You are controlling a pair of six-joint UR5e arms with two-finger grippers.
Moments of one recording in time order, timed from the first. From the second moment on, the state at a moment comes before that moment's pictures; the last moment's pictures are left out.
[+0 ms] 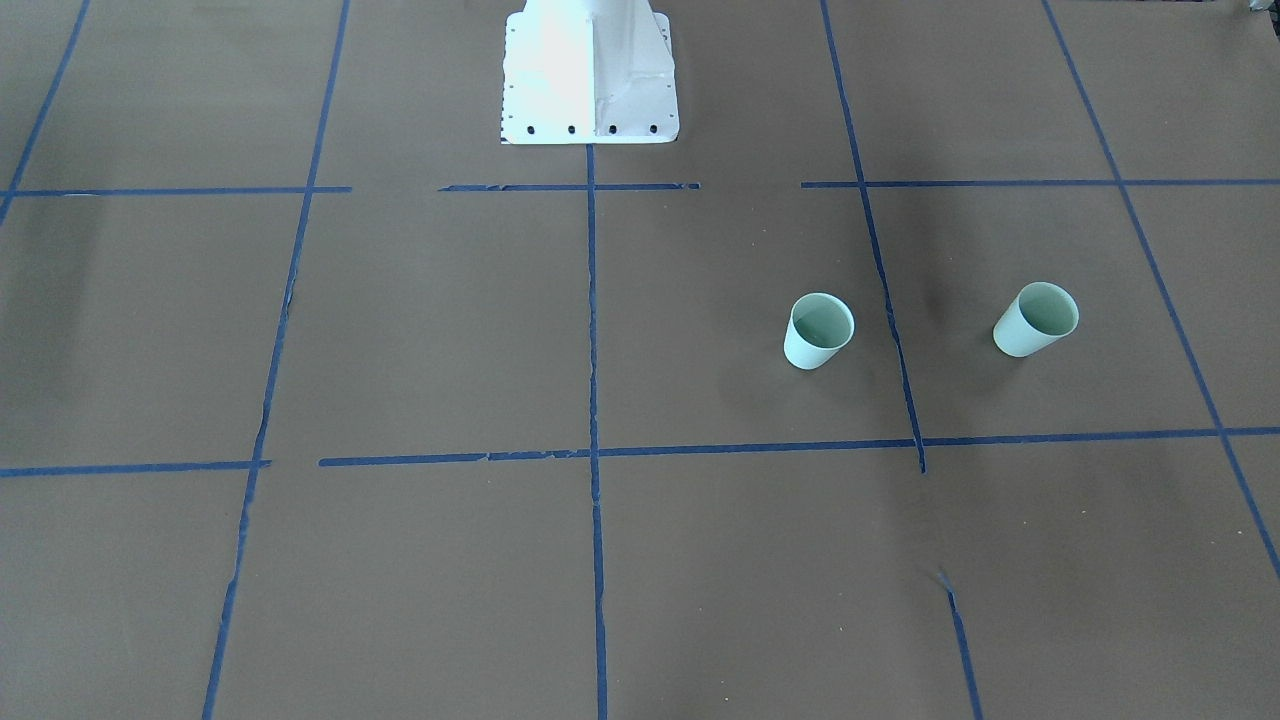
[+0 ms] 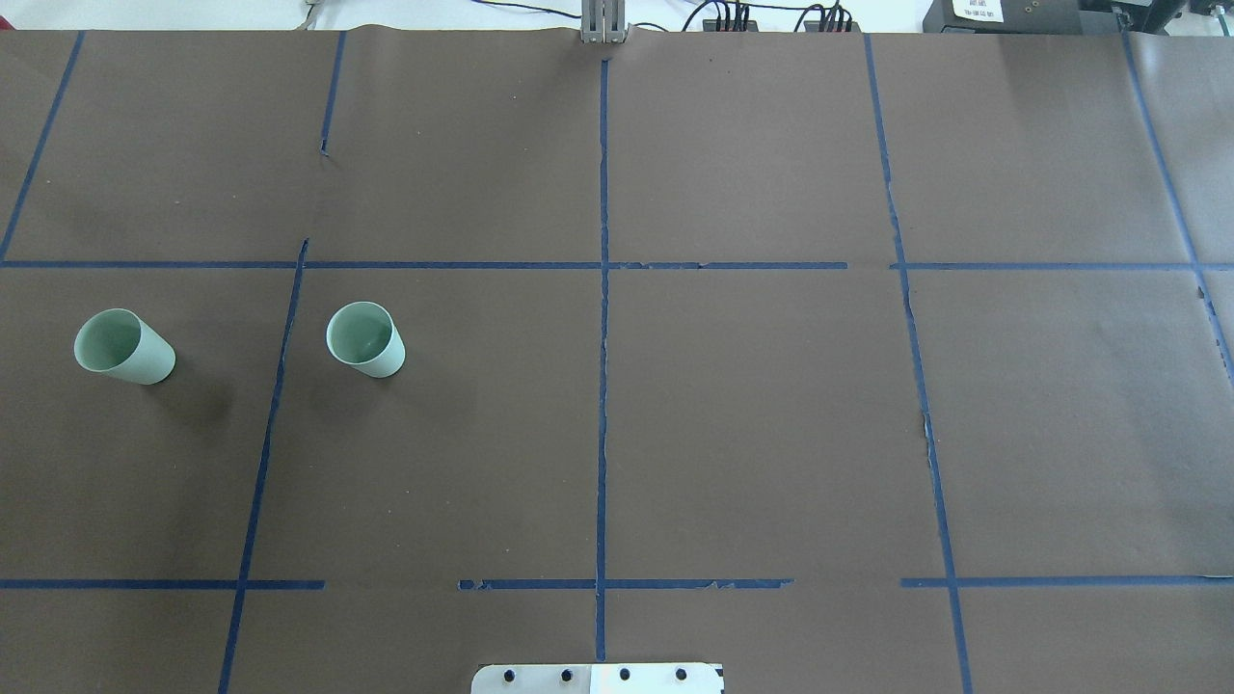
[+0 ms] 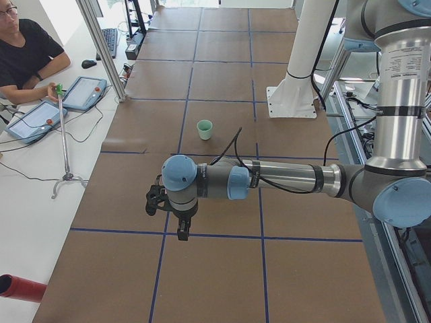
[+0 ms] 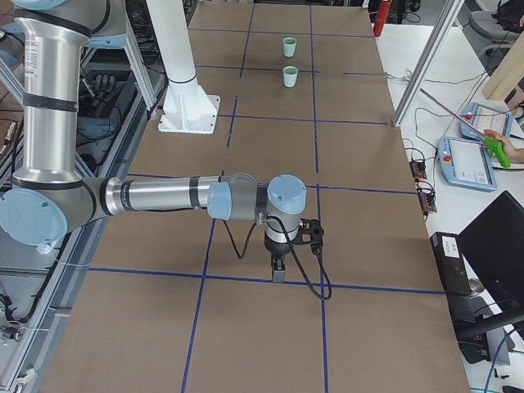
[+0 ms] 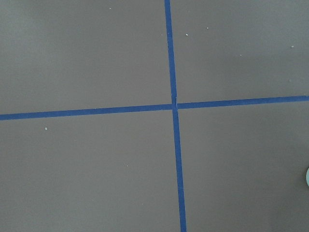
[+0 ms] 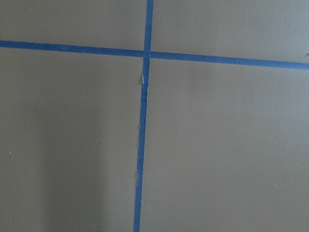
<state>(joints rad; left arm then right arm) -1.62 -1.54 -1.67 -1.53 -2.38 0.05 1.55 -1.70 1.79 -1.68 2.26 -0.04</state>
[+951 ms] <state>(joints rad) -1.34 -1.54 -1.74 -1.79 -2.38 -0.42 1.55 -1.69 1.79 -1.68 2.26 -0.04</state>
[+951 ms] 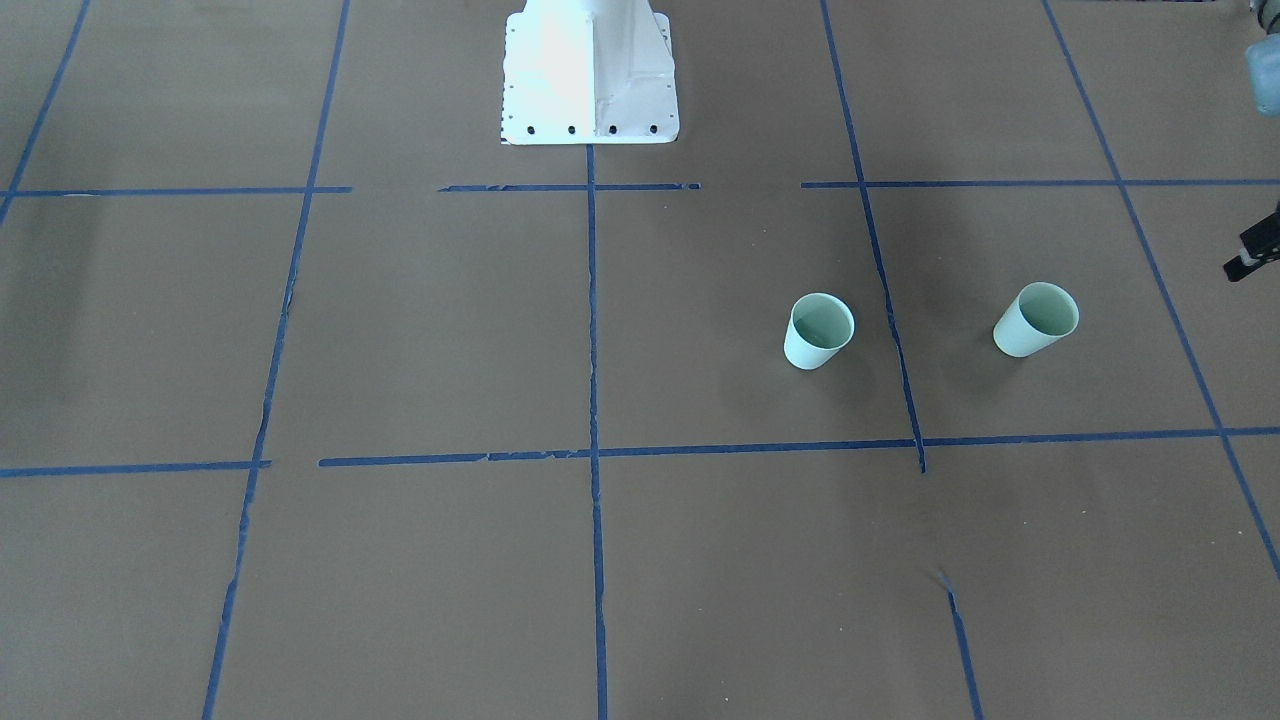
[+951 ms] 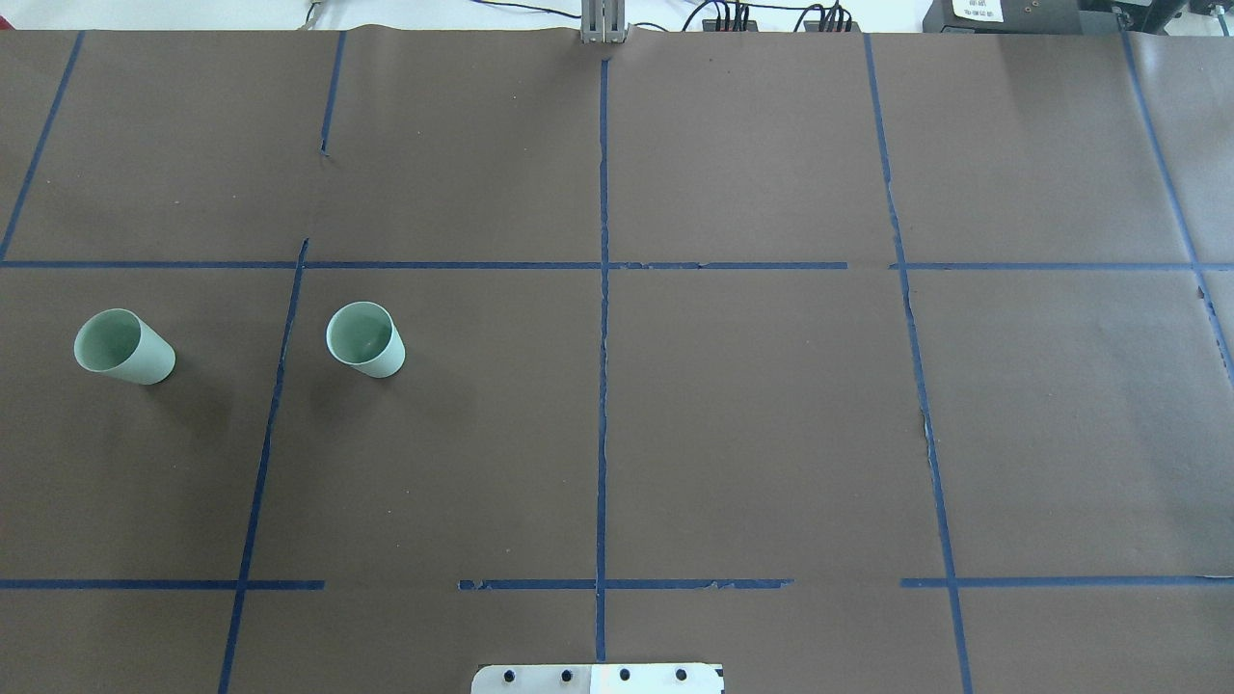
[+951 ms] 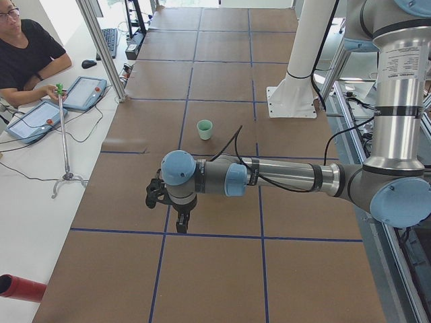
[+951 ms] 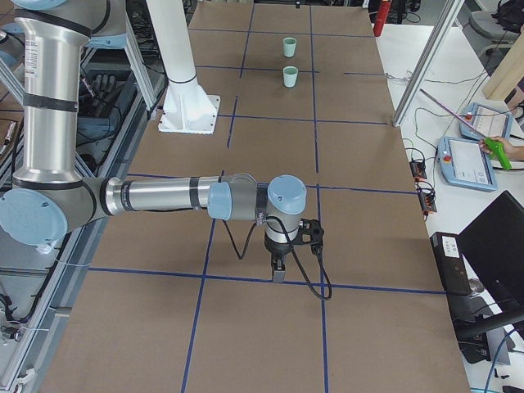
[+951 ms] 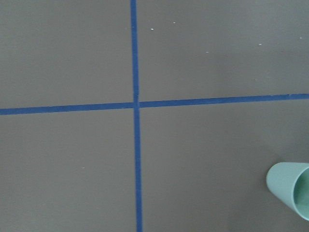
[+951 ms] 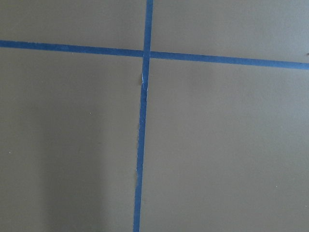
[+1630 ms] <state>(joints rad) -1.07 -1.51 -1.72 -2.01 -2.25 -0.86 1.55 -1.70 1.79 -1.68 2.26 -0.04</state>
